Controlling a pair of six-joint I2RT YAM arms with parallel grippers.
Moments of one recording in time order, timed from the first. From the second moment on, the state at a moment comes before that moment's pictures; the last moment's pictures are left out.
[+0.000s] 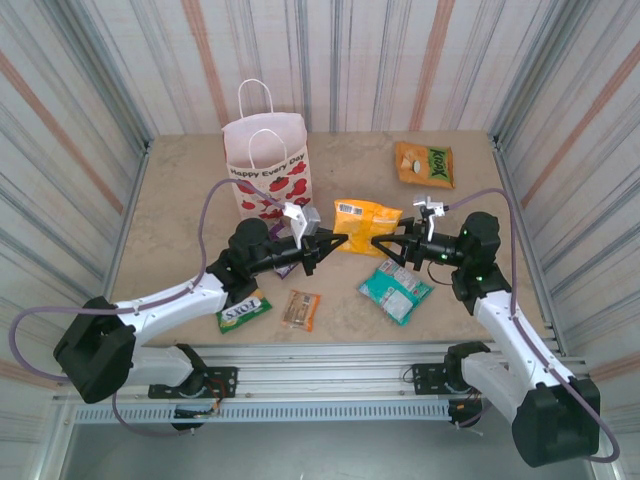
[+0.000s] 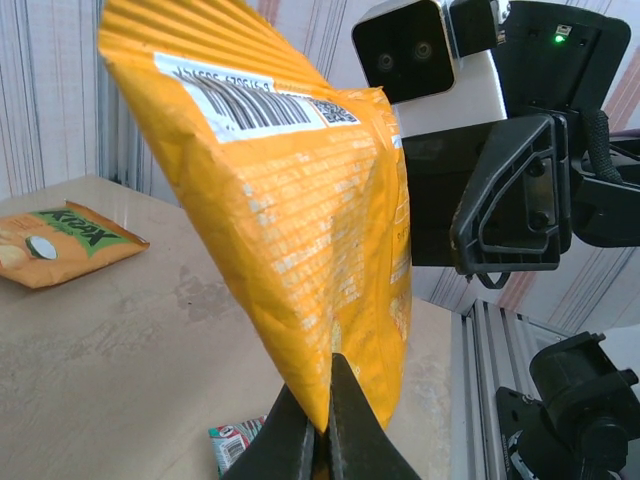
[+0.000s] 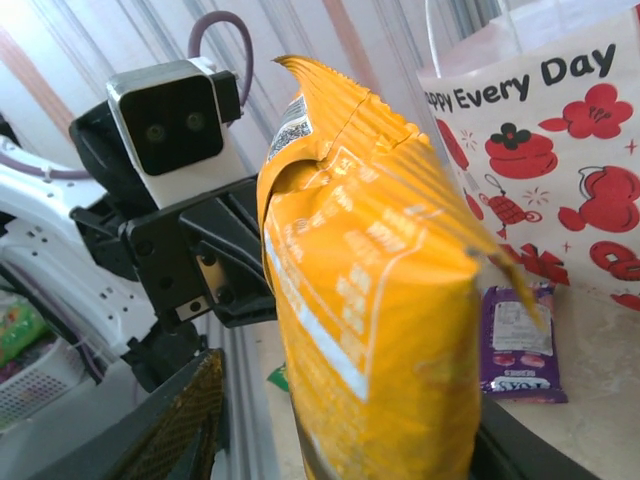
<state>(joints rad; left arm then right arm) -0.79 1.27 0.69 0.58 0.49 -0.20 0.19 0.90 0.54 0.33 -1.10 0.44</state>
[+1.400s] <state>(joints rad) -0.60 1.01 0.63 0.00 0.09 -0.18 0.31 1.47 1.33 0.10 -0.87 0.04</state>
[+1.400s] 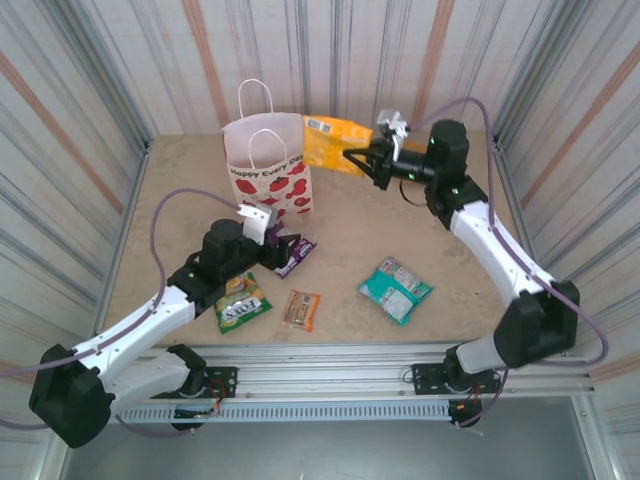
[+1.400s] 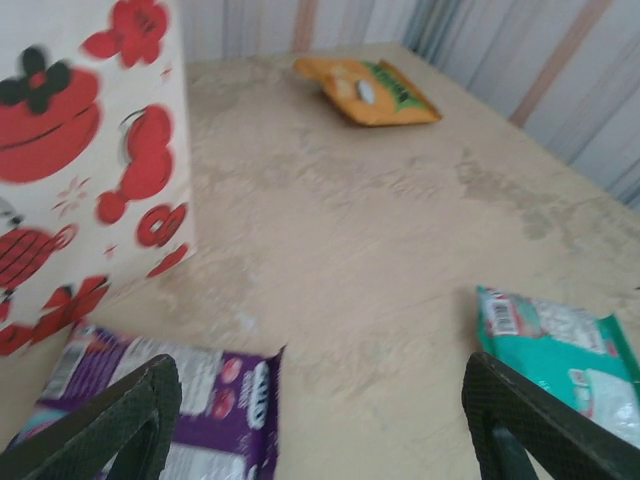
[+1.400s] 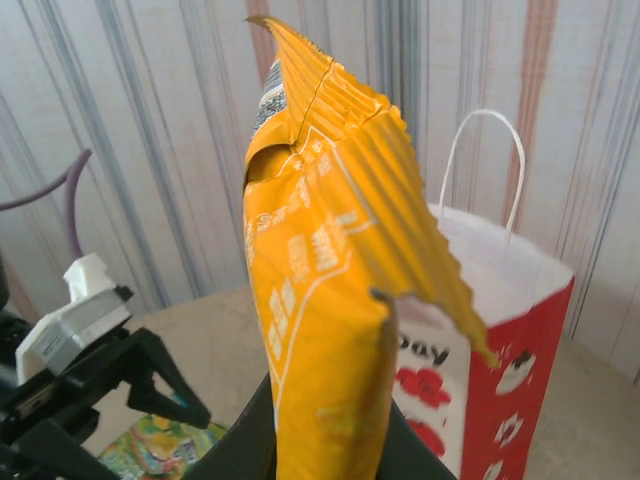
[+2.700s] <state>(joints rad) -0.54 0.96 0.60 -0.11 0.10 -0.15 0.46 2.32 2.35 -0.28 -0.90 -0.06</state>
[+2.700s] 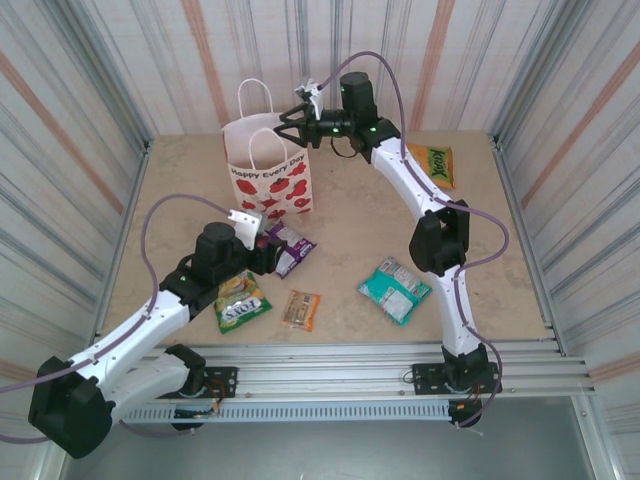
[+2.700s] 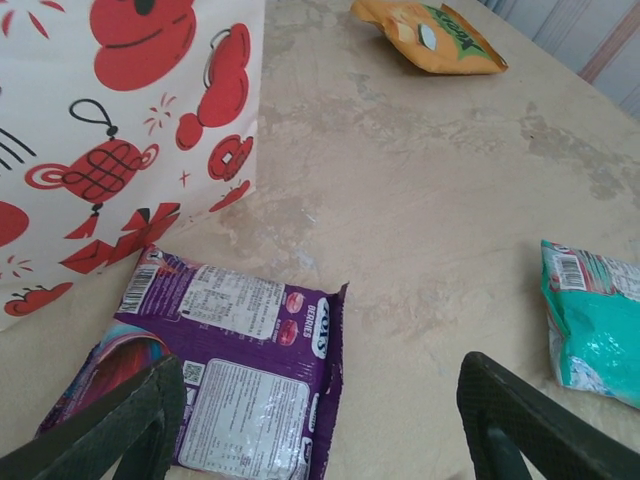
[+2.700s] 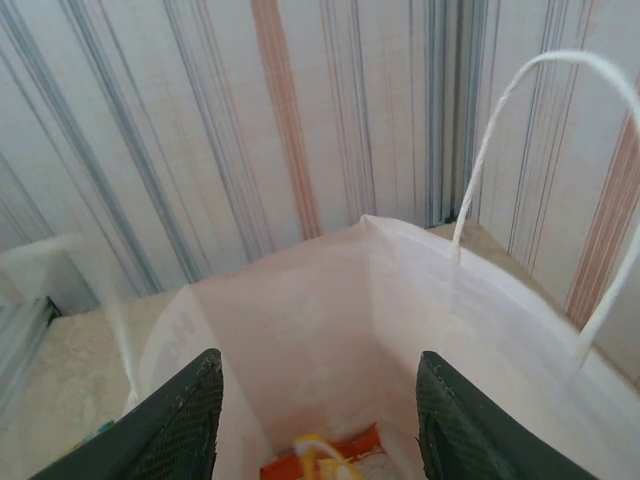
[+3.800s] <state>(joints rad) -0.84 1.74 1.16 -0.26 0.44 -0.35 0.14 1.00 0.93 -0.72 -0.57 0.57</state>
